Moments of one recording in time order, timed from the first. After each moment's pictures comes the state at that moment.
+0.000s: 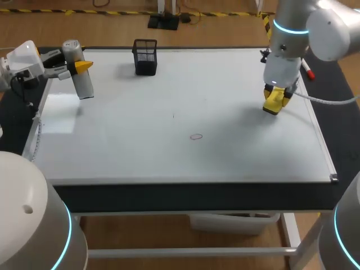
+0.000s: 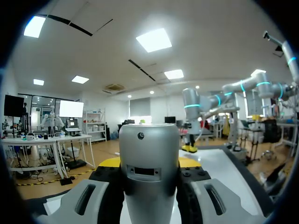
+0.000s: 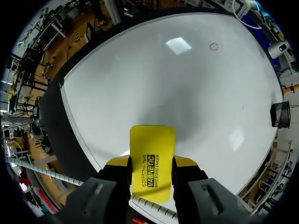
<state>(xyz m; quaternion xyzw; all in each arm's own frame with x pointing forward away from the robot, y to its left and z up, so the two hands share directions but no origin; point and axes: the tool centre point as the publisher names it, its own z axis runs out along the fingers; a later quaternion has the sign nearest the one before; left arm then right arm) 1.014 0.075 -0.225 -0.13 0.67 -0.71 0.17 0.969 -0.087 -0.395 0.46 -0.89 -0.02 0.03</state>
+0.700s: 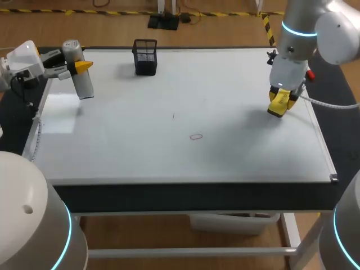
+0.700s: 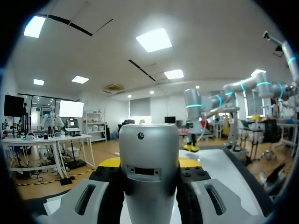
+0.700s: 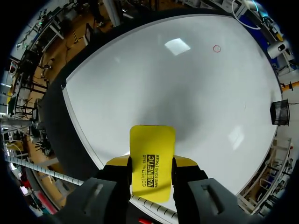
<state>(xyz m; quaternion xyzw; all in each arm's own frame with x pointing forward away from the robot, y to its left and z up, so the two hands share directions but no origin) 1.014 0.075 -0.225 -0.13 0.67 -0.71 0.17 0.961 -0.095 -0.394 0.45 -0.89 -0.02 0.02</state>
